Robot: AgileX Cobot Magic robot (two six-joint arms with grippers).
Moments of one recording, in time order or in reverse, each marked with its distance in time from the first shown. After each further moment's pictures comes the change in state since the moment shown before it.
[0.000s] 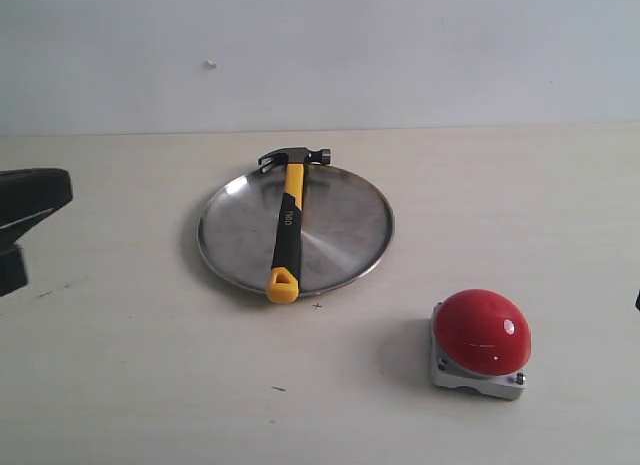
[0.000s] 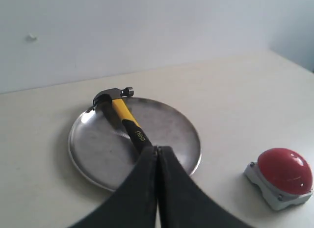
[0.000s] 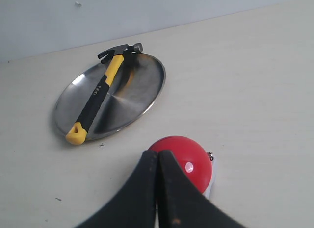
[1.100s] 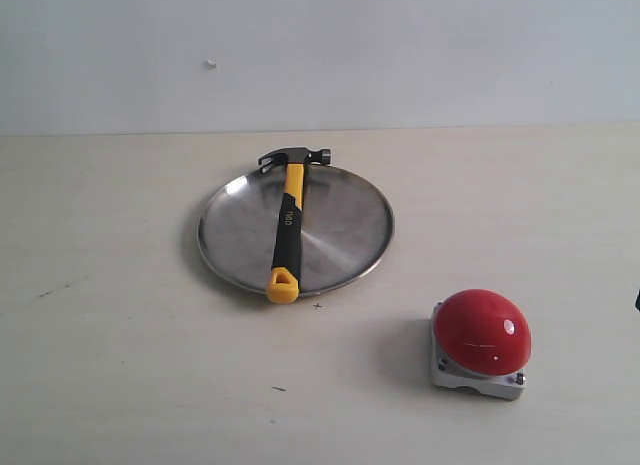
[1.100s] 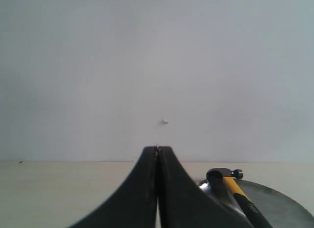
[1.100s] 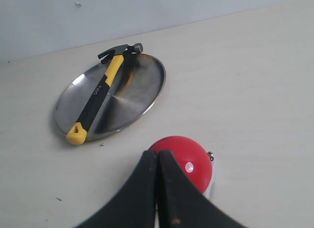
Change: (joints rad) left arm 0.505 -0.778 0.387 -0.004 -0.064 0.002; right arm 0.000 0.000 0.000 0.000 0.000 0.000
